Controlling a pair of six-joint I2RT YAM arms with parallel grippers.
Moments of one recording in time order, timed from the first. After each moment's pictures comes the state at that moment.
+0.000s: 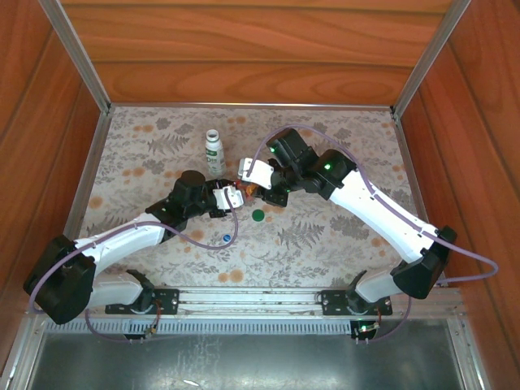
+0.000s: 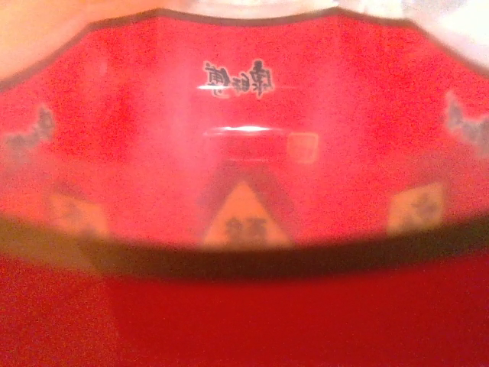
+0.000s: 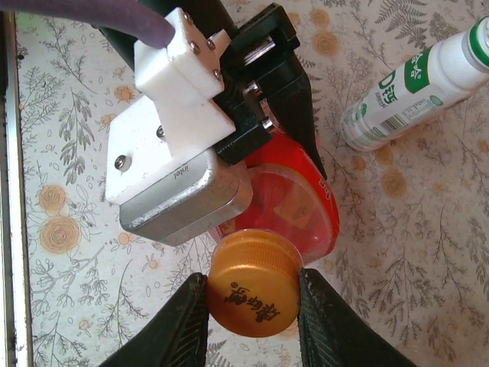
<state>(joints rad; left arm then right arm) -0.68 1.24 0.60 0.18 0.24 0.77 0.88 1.45 1.52 -1.00 -0.22 -0.60</state>
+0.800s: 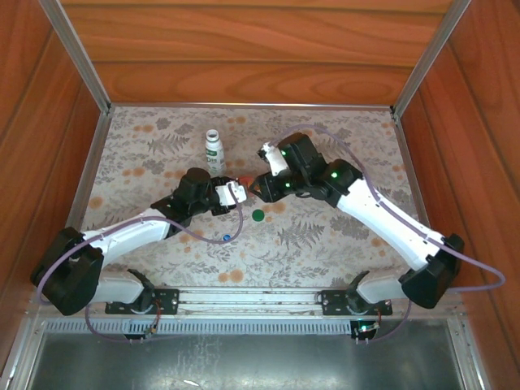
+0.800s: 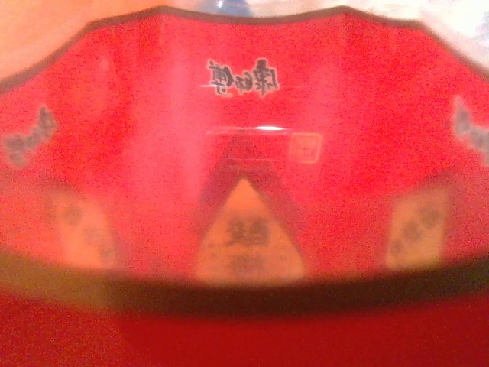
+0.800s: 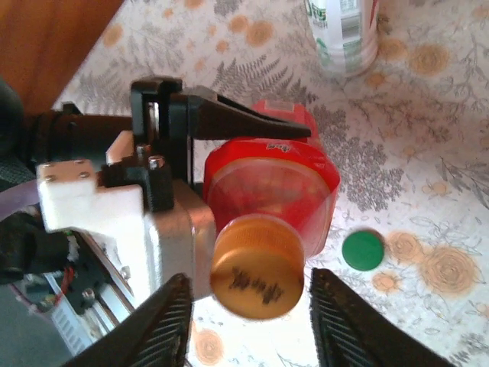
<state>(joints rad) -0.67 1.30 0.64 0.17 0.19 0.70 0.82 1.34 1.32 -0.77 -0.25 0.25</state>
